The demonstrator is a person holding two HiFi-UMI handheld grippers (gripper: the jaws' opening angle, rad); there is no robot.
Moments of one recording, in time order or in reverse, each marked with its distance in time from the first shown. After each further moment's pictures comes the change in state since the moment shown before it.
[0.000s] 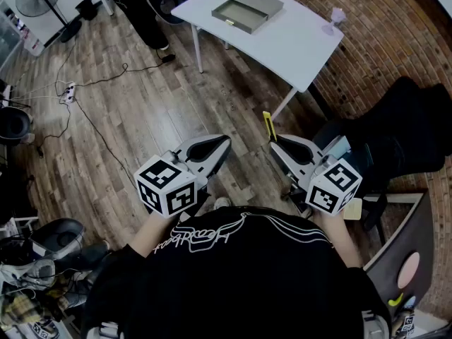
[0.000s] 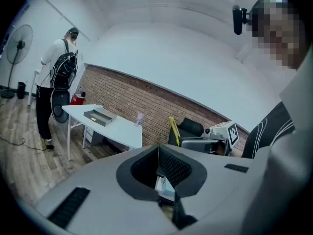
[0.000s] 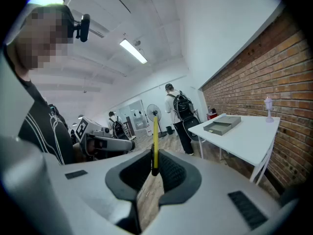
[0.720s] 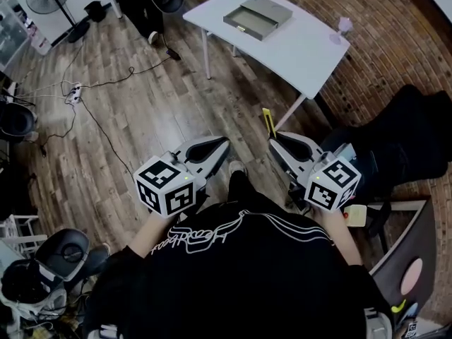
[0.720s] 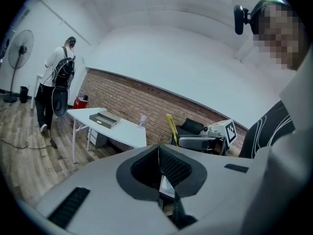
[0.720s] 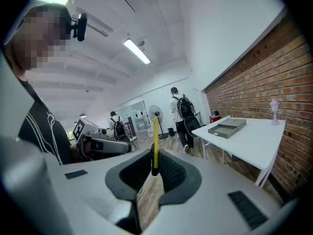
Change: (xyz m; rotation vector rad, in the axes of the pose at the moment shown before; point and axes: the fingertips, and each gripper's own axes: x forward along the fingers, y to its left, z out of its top) left arm -0.031 0.019 -0.002 0.024 -0.017 0.022; right arm 0.031 0.015 0.003 -0.030 -0.021 0.012
